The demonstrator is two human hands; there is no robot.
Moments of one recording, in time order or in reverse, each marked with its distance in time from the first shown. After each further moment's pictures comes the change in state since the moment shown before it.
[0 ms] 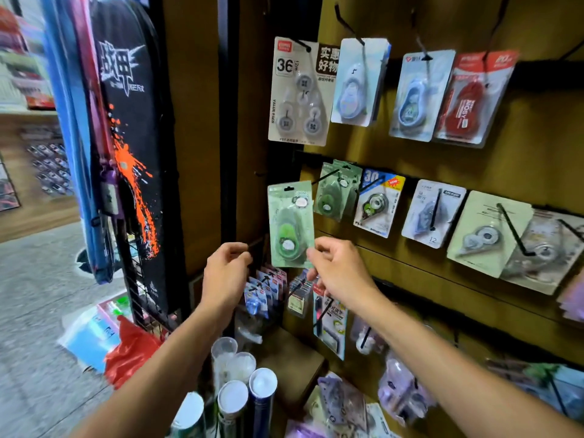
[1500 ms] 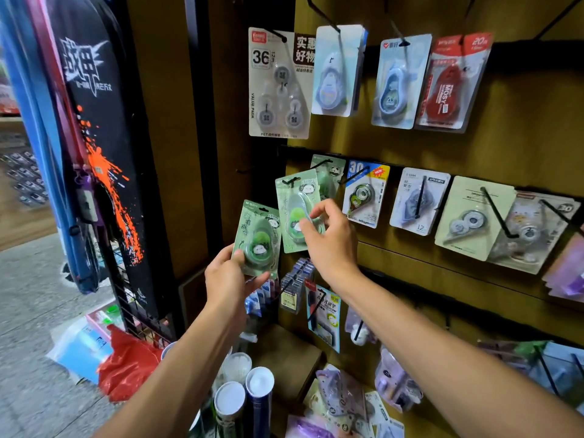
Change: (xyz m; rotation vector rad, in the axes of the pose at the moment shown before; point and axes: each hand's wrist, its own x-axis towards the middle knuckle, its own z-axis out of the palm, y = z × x) left_hand -0.018 0.013 0.029 -0.534 -0.005 -0.231; right_hand 0.026 0.000 0.002 0.039 0.428 -0.080
